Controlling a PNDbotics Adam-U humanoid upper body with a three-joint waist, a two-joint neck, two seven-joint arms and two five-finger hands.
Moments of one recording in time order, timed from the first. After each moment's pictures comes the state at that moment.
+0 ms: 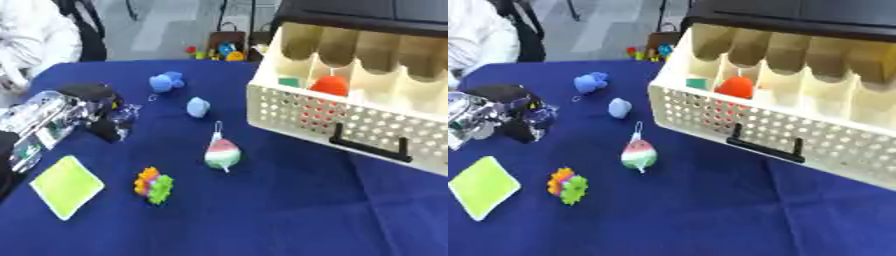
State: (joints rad) left arm -0.68 0.87 -0.35 -1.51 -0.83 0.34 -0.66; right arm -0.48 -0.72 -0.10 -1.99 0.49 -0.09 -0.65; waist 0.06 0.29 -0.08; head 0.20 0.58
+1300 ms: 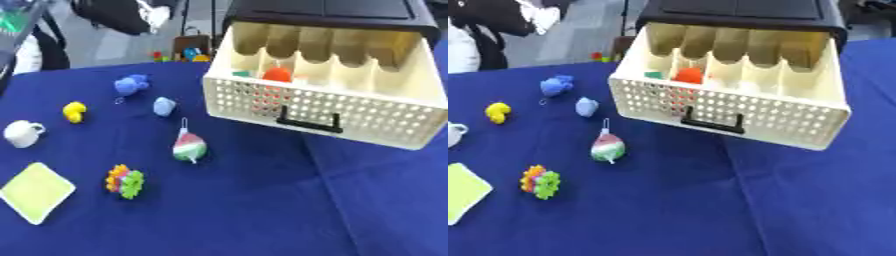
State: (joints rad) left arm -1.07 0.70 -0.32 -1.87 -0.80 0.32 -0.78; right arm -0.48 -0.71 -0.09 -1.99 0.45 -0.09 -0.63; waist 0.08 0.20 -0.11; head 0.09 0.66
